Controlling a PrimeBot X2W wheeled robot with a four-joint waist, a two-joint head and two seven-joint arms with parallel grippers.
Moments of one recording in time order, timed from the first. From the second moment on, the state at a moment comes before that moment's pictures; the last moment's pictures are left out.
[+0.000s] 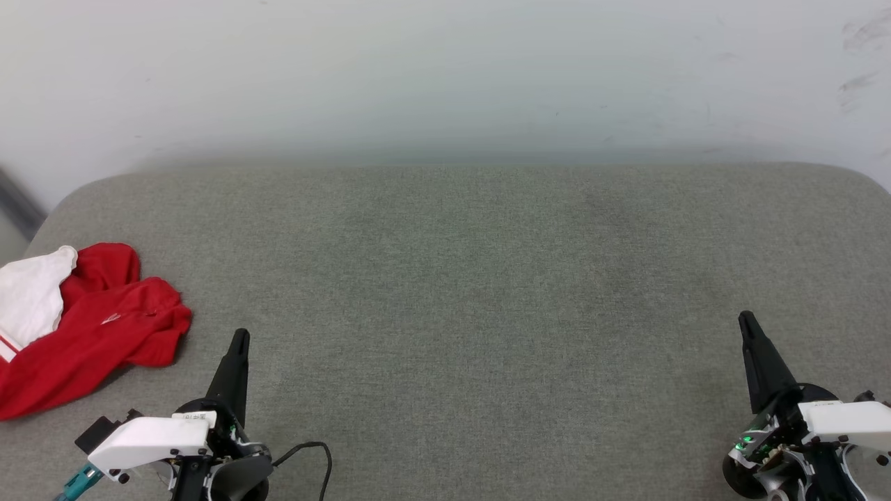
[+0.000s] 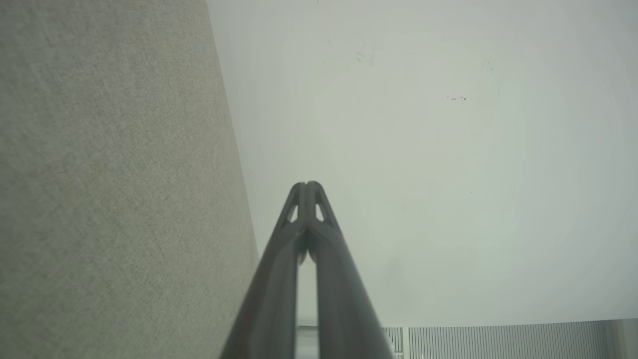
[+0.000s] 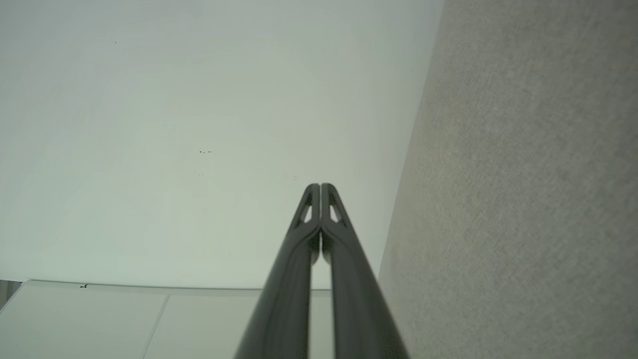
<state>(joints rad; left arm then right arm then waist) -0.11 0.05 0.12 0.25 -1.61 -0.13 0.11 -0.10 -0.05 -0.11 0.25 1.62 0.13 0.11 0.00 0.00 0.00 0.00</state>
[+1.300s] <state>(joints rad) -0.08 0.05 0.02 0.20 -1.55 -0.13 0.03 -0.05 -0.05 -0.06 0.19 1.54 0.13 0.03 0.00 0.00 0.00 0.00</state>
